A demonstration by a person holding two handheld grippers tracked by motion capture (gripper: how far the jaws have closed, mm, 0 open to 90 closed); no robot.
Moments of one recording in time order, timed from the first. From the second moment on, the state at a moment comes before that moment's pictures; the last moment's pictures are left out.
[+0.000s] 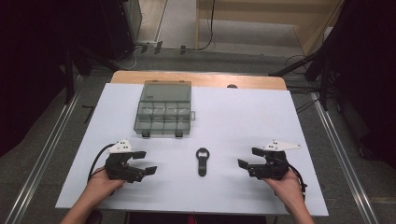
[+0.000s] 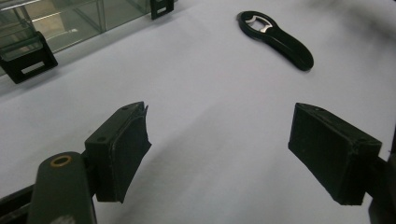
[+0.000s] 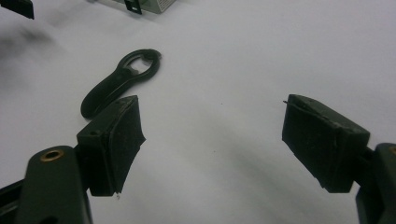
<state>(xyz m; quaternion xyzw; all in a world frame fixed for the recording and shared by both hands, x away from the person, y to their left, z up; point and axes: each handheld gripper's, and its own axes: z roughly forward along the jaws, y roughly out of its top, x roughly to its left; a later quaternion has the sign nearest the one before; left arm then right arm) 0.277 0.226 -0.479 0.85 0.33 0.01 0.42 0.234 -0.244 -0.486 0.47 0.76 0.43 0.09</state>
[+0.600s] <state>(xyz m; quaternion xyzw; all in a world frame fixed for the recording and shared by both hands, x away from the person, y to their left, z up) 0.277 0.226 -0.479 0.85 0.33 0.02 0.42 0.238 -0.218 -0.475 0.52 0.75 0.40 0.11</state>
